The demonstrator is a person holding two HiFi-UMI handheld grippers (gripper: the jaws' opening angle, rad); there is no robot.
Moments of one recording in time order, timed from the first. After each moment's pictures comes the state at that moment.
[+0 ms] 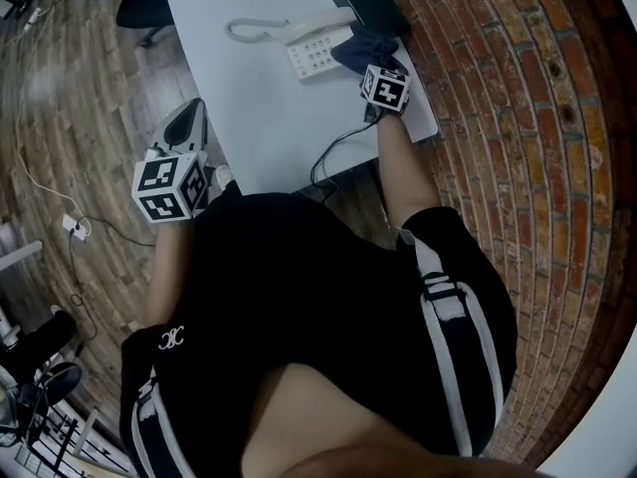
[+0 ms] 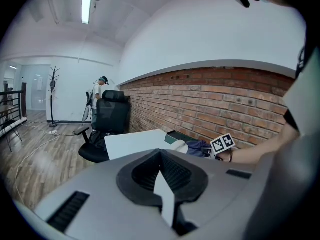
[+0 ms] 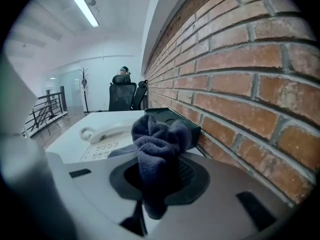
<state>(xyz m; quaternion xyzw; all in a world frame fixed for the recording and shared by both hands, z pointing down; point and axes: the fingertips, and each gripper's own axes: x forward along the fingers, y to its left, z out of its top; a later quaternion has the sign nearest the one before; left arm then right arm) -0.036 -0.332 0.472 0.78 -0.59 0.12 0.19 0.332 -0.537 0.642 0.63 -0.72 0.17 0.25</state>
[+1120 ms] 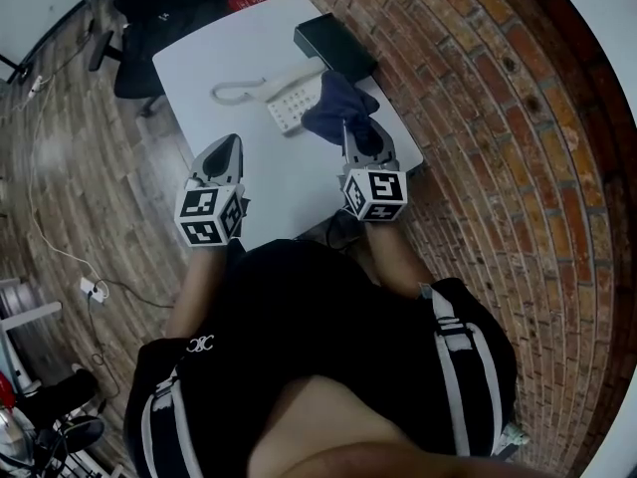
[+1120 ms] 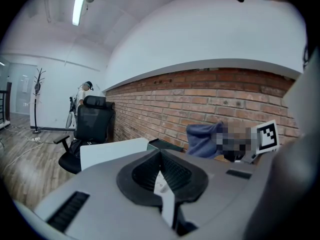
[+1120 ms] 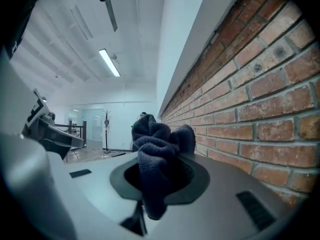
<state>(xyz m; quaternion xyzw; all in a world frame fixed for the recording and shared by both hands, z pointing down) 0.064 -0.364 0.457 0.82 -0.54 0.09 0.15 0.278 -0.402 0.454 0.57 -0.82 0.04 0.03</state>
